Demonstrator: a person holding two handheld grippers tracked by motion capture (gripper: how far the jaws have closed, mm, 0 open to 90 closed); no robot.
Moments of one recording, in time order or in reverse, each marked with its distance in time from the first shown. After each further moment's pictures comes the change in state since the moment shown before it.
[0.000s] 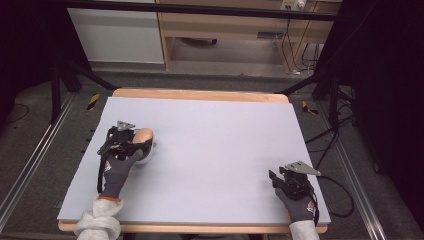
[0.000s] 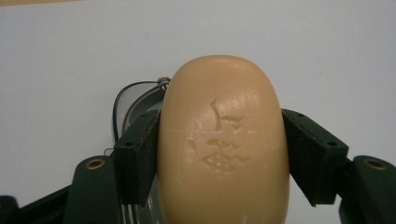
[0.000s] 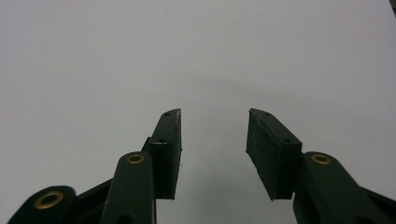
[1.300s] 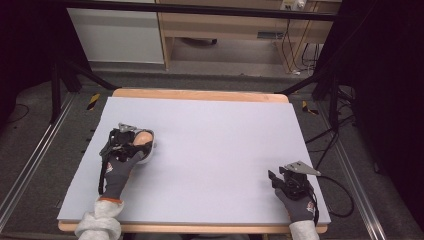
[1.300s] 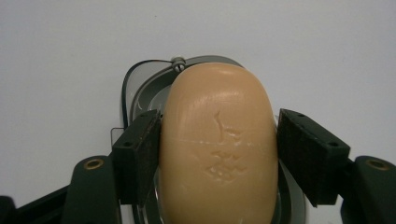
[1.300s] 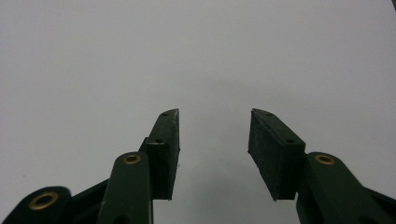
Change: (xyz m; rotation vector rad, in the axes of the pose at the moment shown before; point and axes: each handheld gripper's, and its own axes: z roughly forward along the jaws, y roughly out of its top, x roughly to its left) left arm 0.001 -0.007 0.009 0.036 0.036 -0.010; right arm 0.000 0.000 0.001 -0.002 0.001 -0.012
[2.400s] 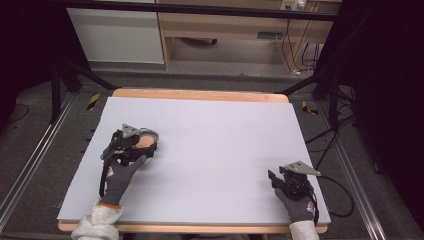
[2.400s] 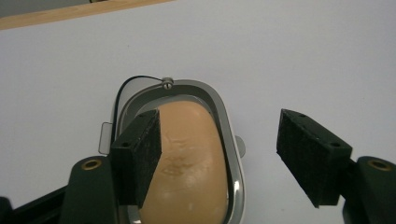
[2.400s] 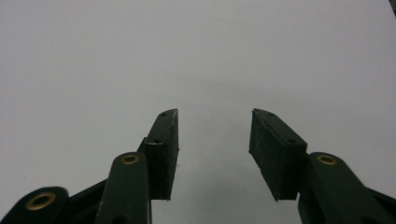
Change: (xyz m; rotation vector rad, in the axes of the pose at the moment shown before) left arm -0.023 0.001 -0.024 -0.077 -0.049 0.084; right arm 0.001 0.000 -0.001 -0.008 0.003 0.005
